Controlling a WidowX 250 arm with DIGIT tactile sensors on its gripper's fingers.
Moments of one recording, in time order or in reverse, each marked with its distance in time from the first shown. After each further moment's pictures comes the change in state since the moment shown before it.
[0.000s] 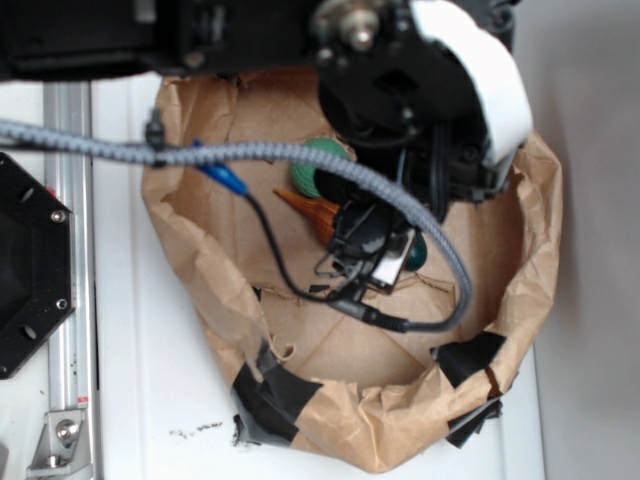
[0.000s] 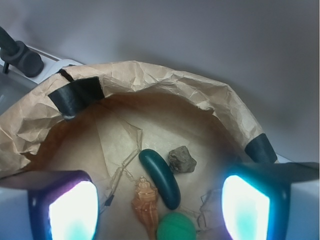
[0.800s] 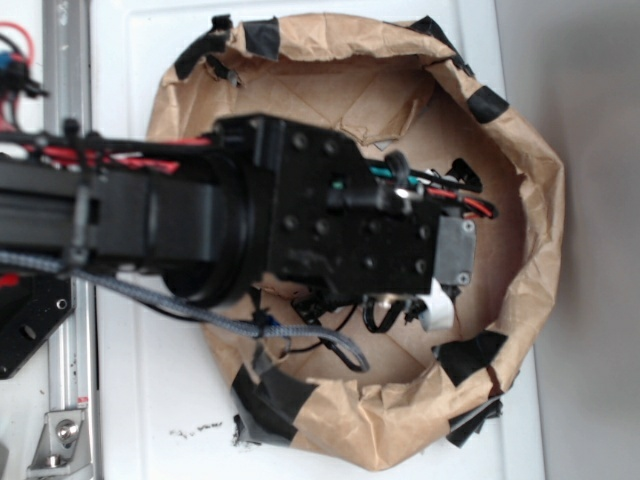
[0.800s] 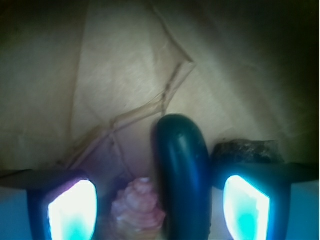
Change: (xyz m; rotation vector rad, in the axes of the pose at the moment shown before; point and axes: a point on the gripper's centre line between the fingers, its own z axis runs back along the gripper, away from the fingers) arm -0.022 -0.035 -0.113 0.028 0.225 -0.466
